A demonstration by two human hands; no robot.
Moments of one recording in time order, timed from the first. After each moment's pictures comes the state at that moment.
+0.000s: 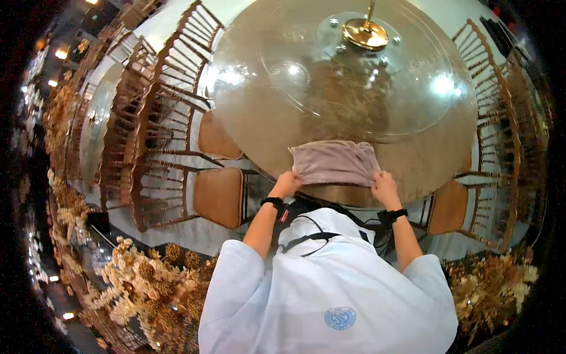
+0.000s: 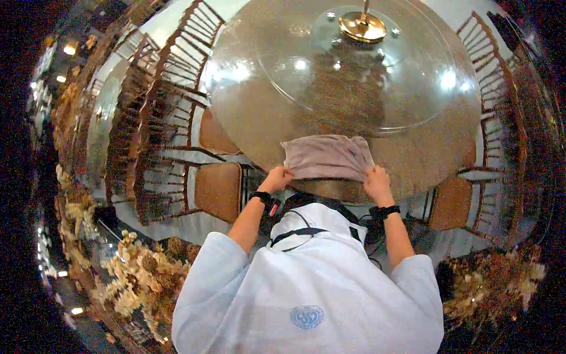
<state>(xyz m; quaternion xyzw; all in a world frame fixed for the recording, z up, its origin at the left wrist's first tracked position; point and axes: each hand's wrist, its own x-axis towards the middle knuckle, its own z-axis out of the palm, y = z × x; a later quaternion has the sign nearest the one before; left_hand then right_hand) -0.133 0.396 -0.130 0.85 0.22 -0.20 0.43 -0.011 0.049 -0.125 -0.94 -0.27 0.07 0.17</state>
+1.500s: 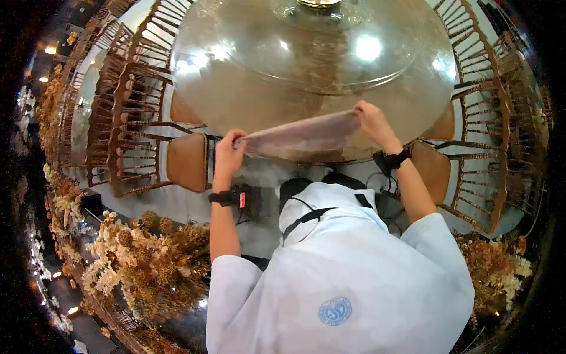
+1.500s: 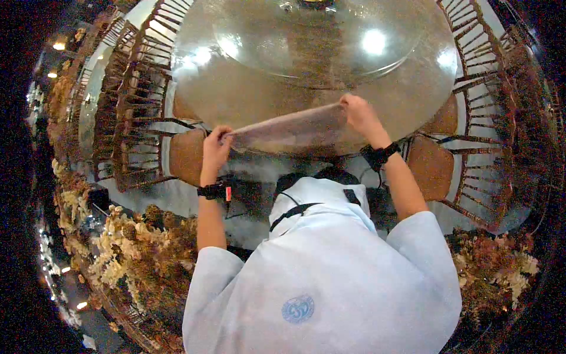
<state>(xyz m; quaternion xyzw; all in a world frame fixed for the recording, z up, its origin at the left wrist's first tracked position) -0.158 0.286 0.011 0.90 0.18 0.15 0.37 0.079 -0.034 -0.024 -0.85 -0.37 0.07 0.37</state>
